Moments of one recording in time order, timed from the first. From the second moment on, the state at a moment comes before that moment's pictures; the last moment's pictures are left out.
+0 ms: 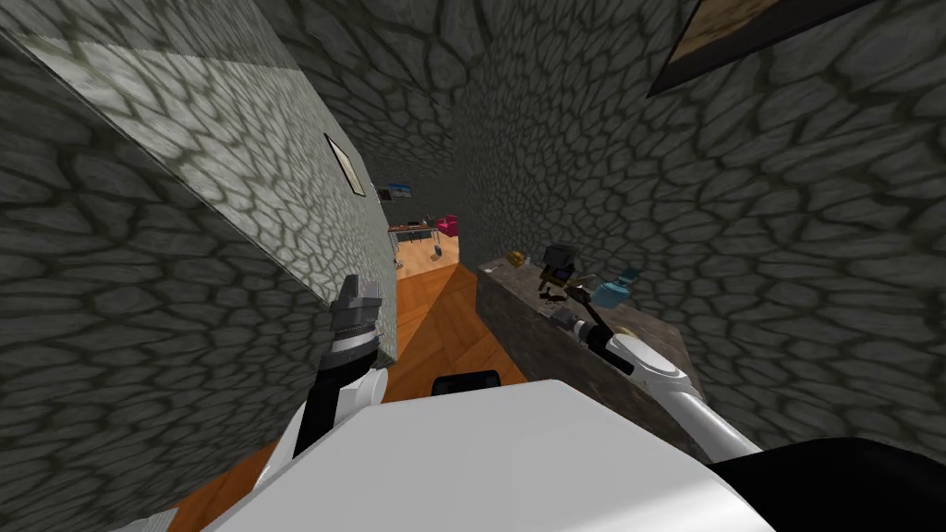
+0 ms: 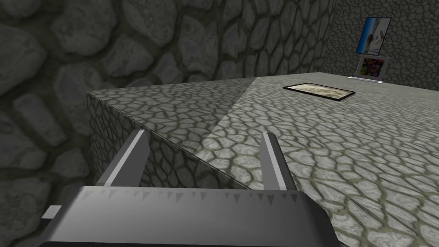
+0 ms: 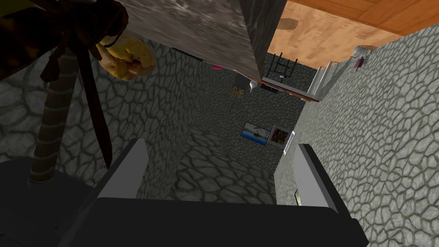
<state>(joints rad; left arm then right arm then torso) 0.53 -0.02 0.04 -2.29 -0.04 -0.49 -0.03 0.33 -0.78 -0.23 -1.42 1.04 -0.58 0.23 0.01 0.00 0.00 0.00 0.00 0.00</state>
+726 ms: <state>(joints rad) 0.53 -0.02 0.04 -2.29 -0.04 -0.49 -0.03 0.29 -0.88 -0.28 -1.21 1.24 -0.58 0.28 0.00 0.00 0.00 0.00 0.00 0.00</state>
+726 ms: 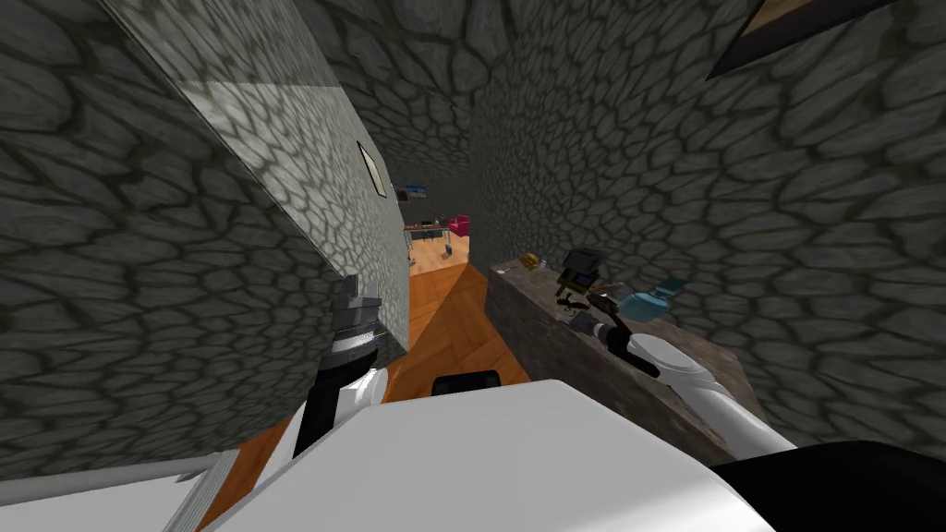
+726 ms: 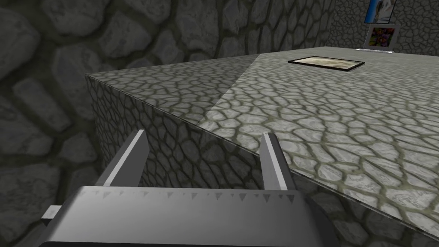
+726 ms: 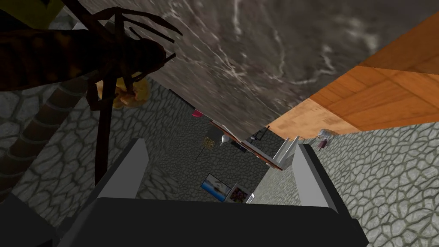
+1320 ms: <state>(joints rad) 0.53 -0.02 0.04 -2.29 -0.04 -0.49 -0.03 0.27 -0.97 -0.34 -1.03 1.41 -0.58 0.33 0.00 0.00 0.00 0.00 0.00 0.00</state>
